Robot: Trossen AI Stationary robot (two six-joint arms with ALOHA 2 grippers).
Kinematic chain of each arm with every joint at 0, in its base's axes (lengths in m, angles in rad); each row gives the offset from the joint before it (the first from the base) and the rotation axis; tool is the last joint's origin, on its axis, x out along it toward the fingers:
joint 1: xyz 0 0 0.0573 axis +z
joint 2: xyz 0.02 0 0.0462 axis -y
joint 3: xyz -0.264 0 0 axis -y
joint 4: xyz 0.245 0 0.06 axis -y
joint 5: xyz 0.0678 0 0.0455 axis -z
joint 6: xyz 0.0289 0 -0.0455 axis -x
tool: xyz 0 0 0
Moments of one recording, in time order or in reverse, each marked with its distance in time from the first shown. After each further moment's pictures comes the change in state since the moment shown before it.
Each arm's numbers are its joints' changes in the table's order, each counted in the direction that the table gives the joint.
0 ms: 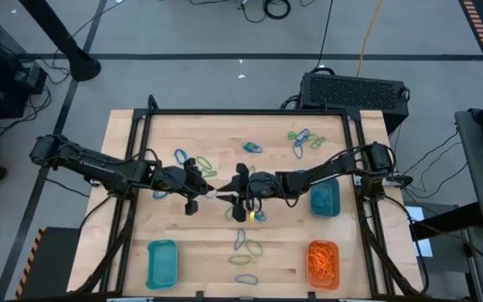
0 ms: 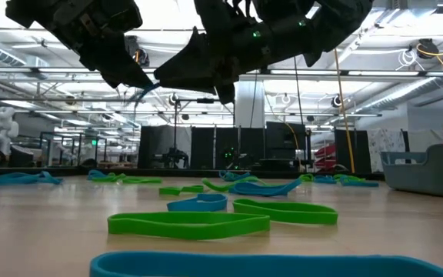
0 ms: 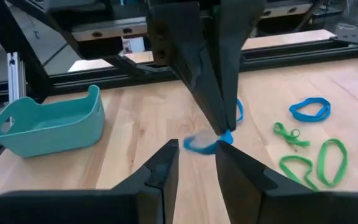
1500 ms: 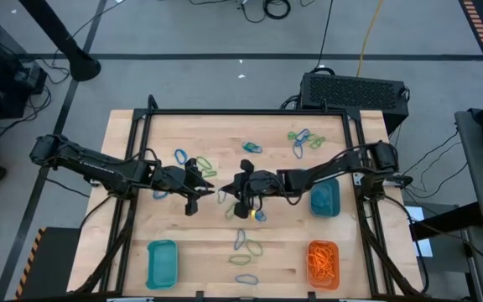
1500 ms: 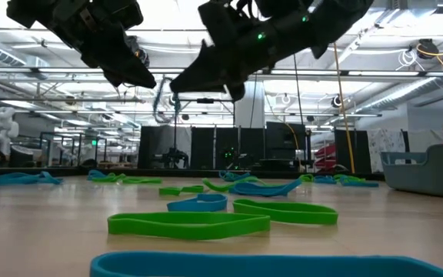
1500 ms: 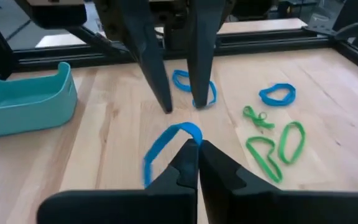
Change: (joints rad) left arm 0.000 0.000 -0.001 0.025 0.018 -0.011; right arm -0.005 0.054 0.000 -0.149 0.076 0.045
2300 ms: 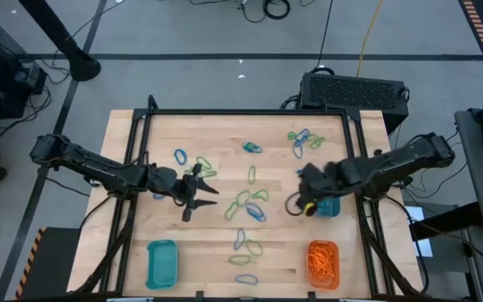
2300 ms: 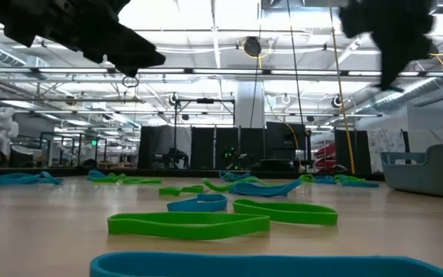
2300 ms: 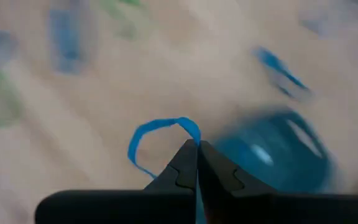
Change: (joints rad) left arm -0.028 0.000 -0.148 0.421 0.134 -0.224; right arm 0.176 0.556 0.000 -1.554 0.037 -0.883
